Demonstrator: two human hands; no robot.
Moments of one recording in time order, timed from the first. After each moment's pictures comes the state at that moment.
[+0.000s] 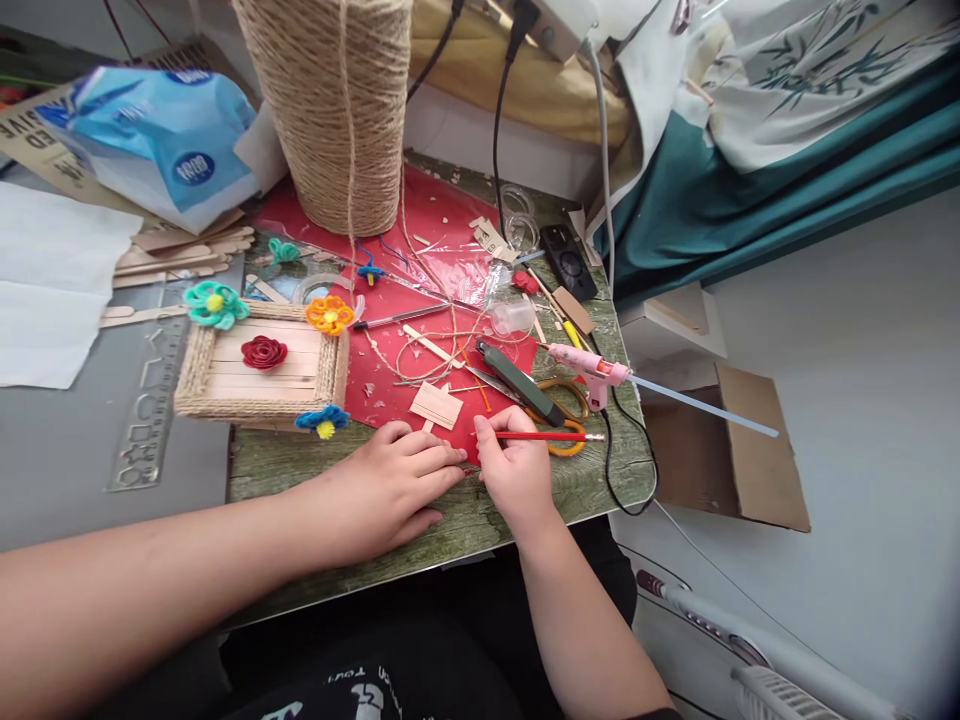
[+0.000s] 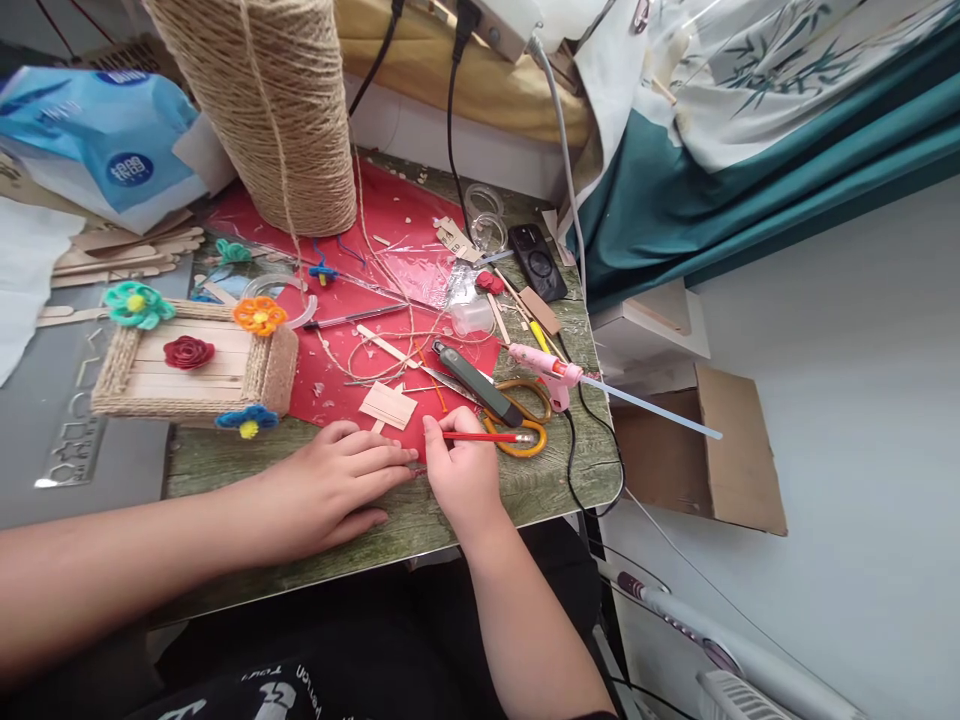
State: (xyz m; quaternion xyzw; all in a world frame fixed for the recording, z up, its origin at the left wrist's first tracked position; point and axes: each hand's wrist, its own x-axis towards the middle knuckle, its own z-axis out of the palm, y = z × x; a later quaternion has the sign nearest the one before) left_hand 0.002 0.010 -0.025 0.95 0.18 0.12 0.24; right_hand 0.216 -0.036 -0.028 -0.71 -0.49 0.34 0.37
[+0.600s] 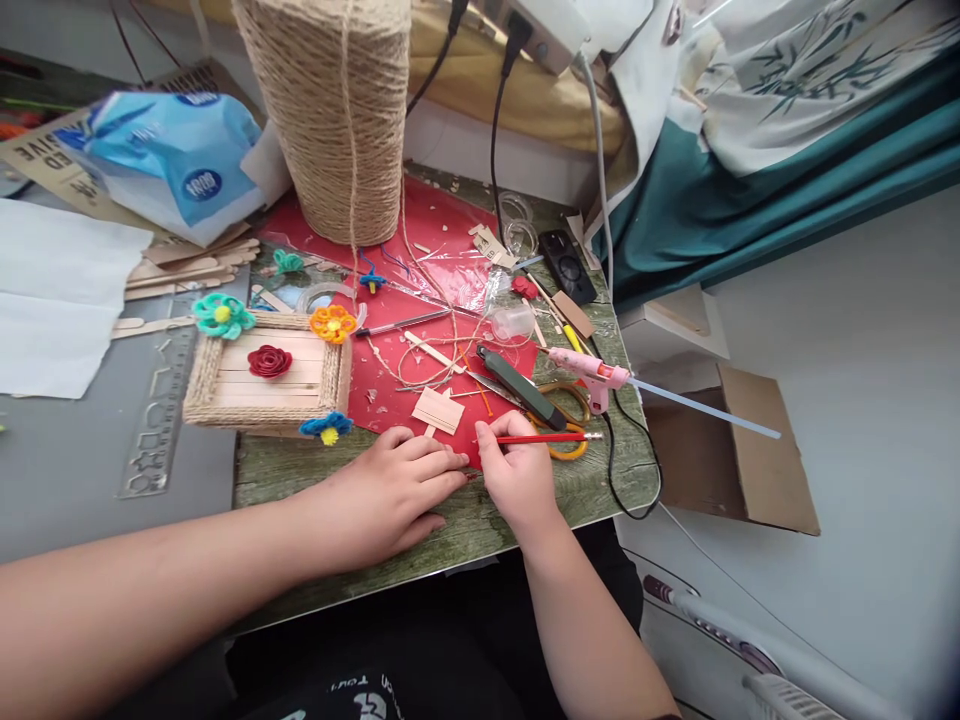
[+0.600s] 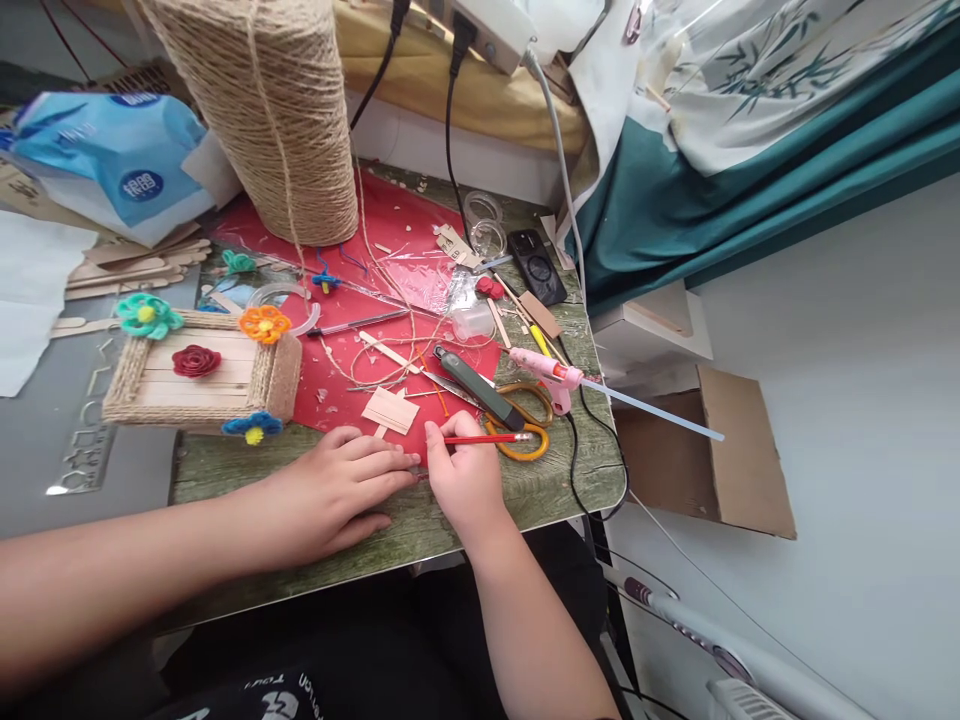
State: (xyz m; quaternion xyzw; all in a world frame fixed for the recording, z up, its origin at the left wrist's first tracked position) left_hand 0.002 0.010 -0.024 0.95 0.18 0.12 0.24; right_hand 0.214 -0.034 -0.026 -0.70 -0.54 0.28 0.37
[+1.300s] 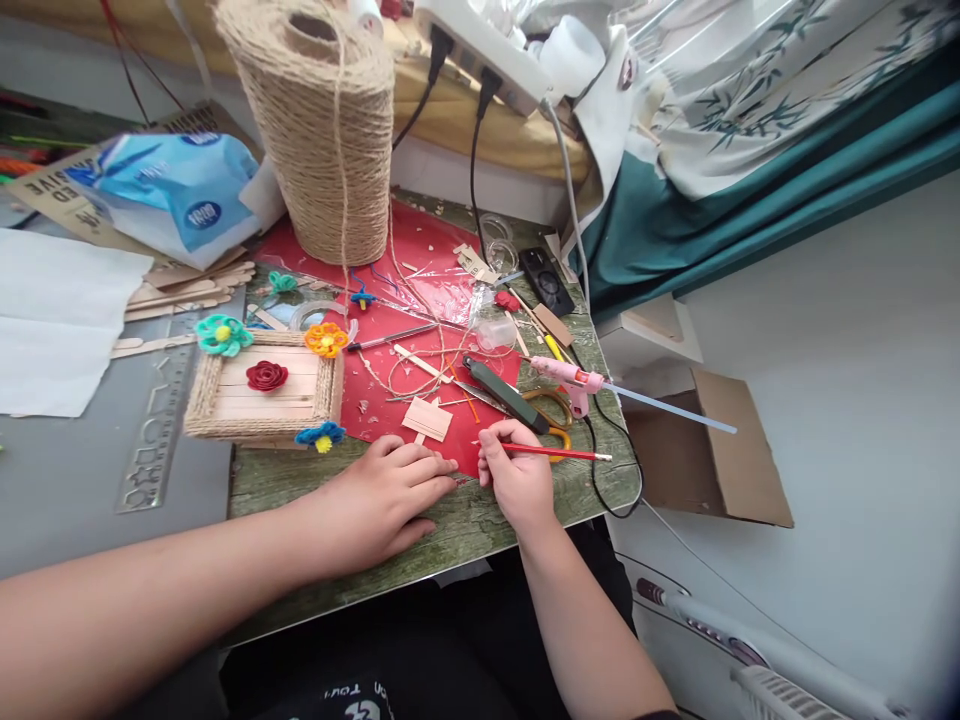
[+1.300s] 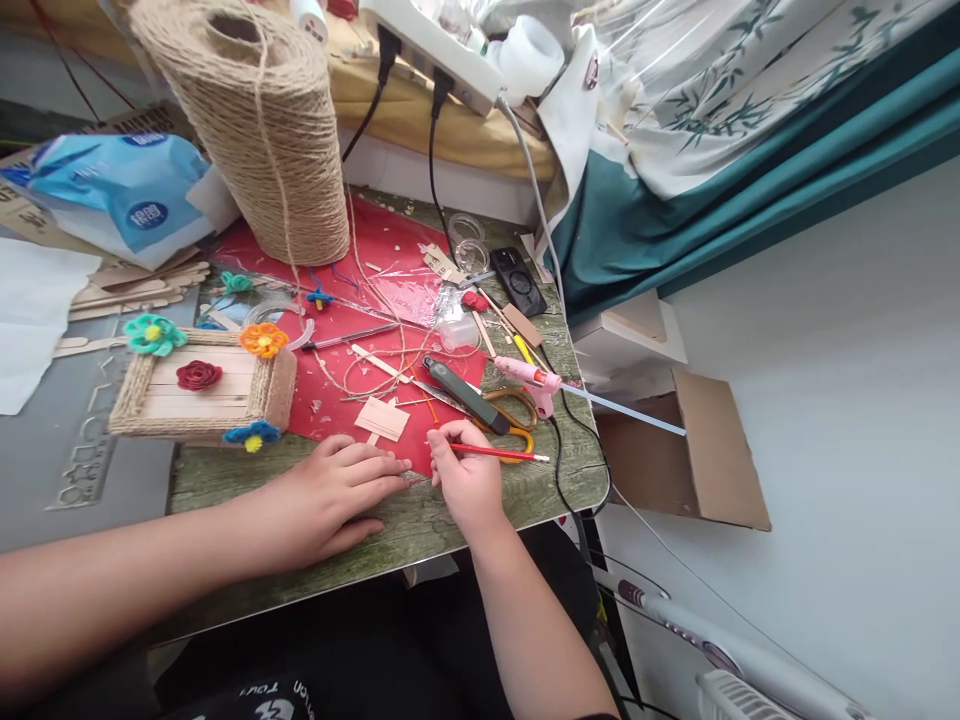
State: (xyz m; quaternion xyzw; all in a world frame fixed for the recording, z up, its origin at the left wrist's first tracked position) left_hand 0.002 0.009 -0.023 0.95 0.18 0.13 0.24; right_hand 0.226 -0.039 -0.025 -0.64 -0.39 0.45 0.48
